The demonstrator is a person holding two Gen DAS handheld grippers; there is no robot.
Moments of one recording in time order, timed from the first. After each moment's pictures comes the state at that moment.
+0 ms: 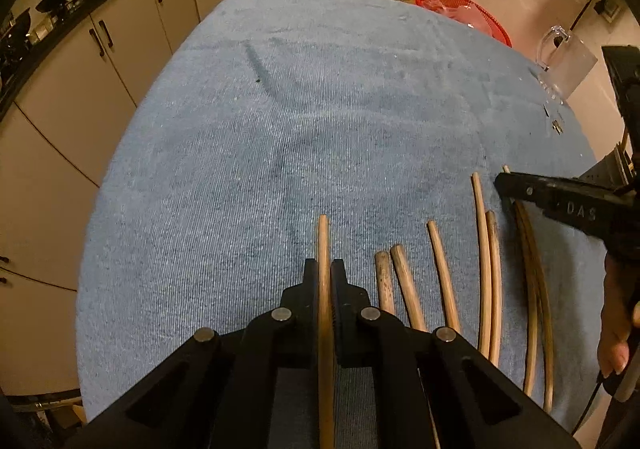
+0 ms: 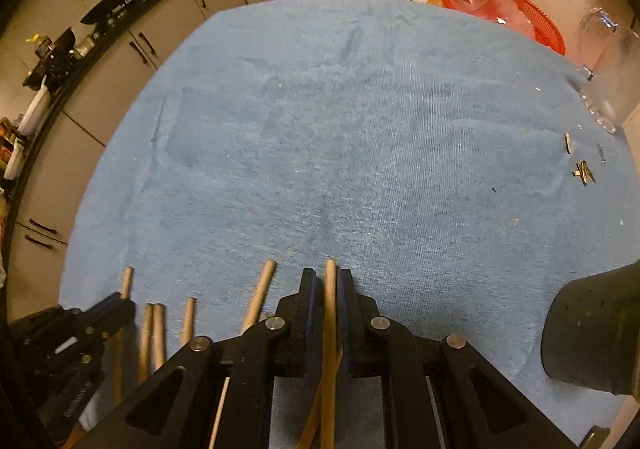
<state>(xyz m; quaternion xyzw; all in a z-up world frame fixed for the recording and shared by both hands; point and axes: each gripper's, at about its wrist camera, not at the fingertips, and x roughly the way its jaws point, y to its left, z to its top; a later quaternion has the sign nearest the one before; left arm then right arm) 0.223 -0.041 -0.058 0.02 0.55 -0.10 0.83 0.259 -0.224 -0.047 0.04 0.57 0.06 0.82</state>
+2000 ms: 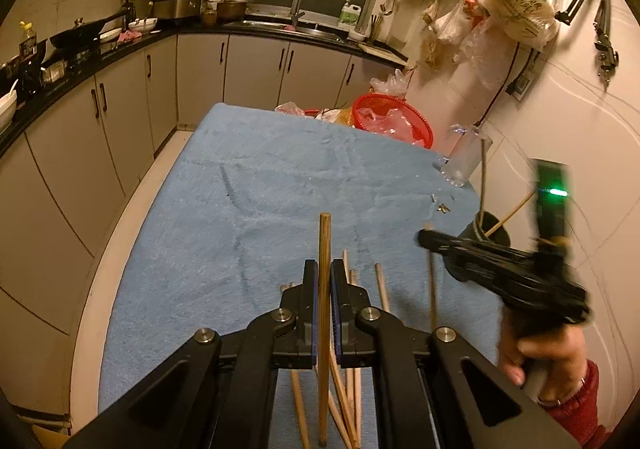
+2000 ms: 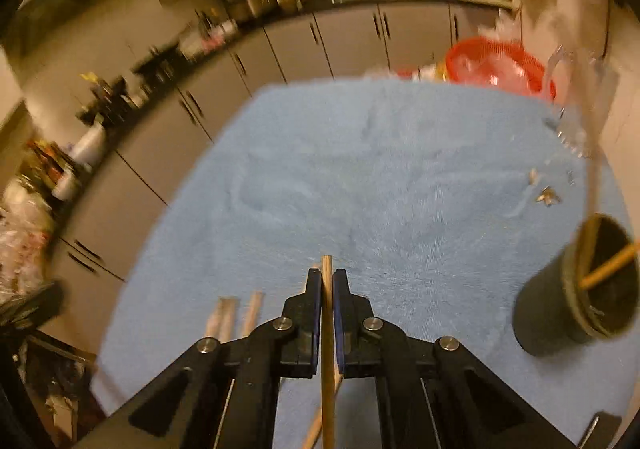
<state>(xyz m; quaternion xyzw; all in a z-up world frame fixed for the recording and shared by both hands) 0.122 -0.025 0.087 -0.06 0.40 -0.18 0.90 0.162 -0.253 0.043 0.09 0.42 0.11 0.90</state>
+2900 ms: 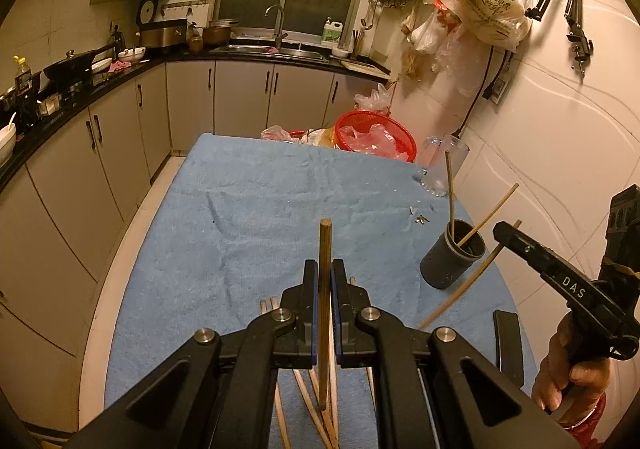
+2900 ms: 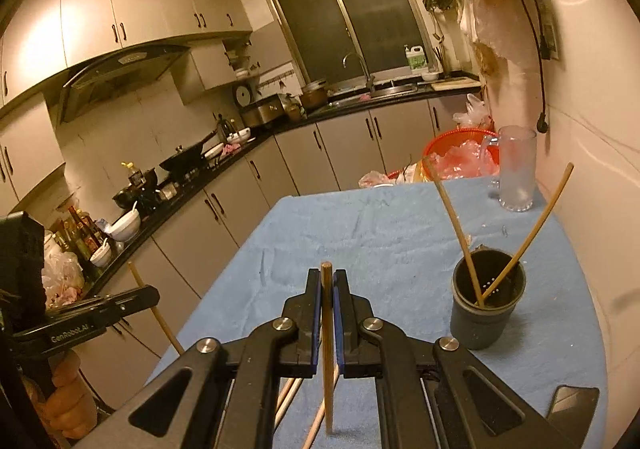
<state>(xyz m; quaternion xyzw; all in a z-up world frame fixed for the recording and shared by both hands) 0.100 -0.046 0.121 -0.04 0.37 -0.19 0.91 0.060 -0.295 0.120 0.14 0.27 0.09 0.95</state>
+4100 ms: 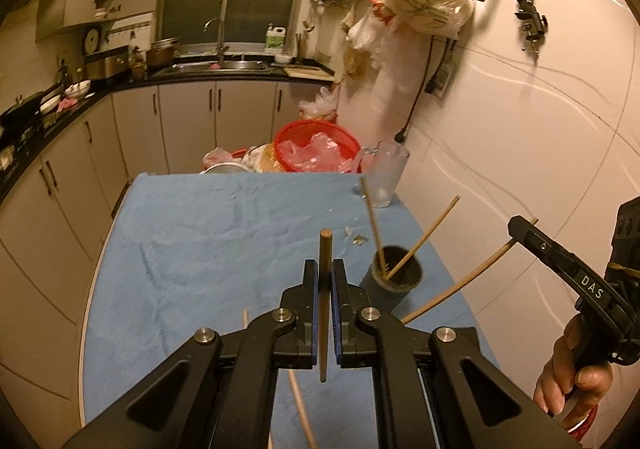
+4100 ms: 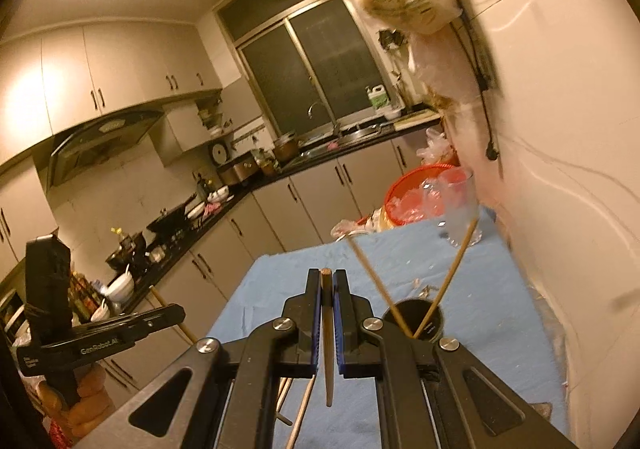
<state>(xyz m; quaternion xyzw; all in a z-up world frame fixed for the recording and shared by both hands) 0.115 -0.143 0.175 0.00 0.35 -0.27 0.90 0.018 -0.392 0.170 0.20 0.19 0.03 0.96</state>
